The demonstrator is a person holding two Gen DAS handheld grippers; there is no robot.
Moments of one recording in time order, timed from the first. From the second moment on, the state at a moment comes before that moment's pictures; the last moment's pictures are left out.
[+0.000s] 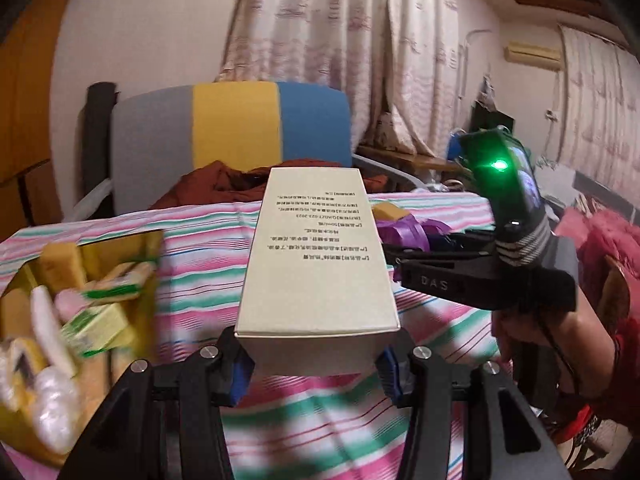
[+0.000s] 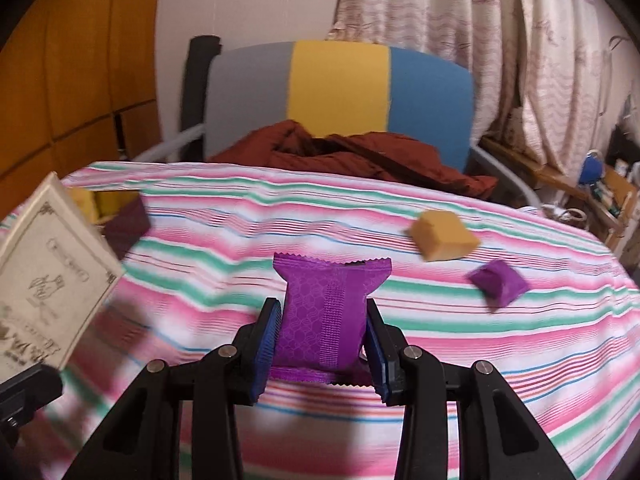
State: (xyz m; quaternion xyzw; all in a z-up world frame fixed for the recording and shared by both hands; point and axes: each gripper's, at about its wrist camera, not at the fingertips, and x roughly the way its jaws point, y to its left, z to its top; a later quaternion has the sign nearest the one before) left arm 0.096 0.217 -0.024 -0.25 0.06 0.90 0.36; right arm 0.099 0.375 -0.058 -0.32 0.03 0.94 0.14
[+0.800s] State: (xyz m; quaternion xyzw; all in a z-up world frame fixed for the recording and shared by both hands) left arm 0.056 0.003 -0.029 -0.30 -0.03 0.94 0.15; right arm 0.020 0.184 -0.039 -0.35 0.10 0.93 -0.08
